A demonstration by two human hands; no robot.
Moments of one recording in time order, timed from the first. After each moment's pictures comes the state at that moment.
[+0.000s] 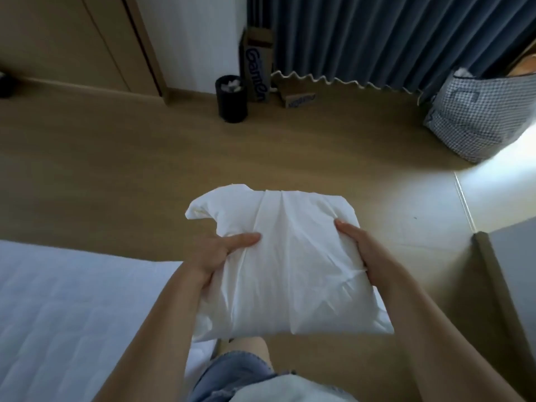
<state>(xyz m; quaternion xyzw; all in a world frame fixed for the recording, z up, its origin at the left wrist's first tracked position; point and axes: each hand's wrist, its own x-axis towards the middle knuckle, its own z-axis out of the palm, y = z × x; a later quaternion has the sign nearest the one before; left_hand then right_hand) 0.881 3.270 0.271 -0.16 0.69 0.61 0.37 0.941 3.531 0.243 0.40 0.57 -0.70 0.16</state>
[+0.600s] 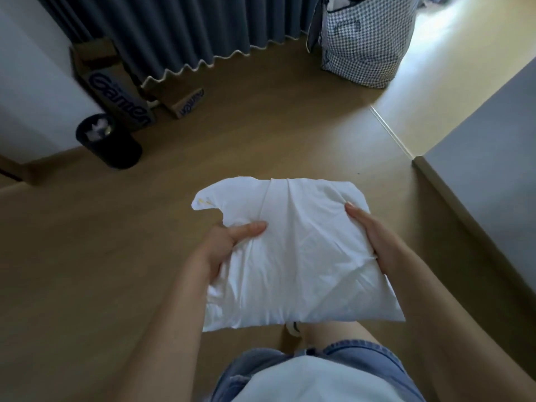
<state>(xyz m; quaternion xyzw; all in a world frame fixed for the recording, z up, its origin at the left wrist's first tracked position) 0.669 3.555 0.266 -0.02 0.68 0.51 0.53 0.849 3.741 0.216 0.53 0.41 -0.75 -0.04</state>
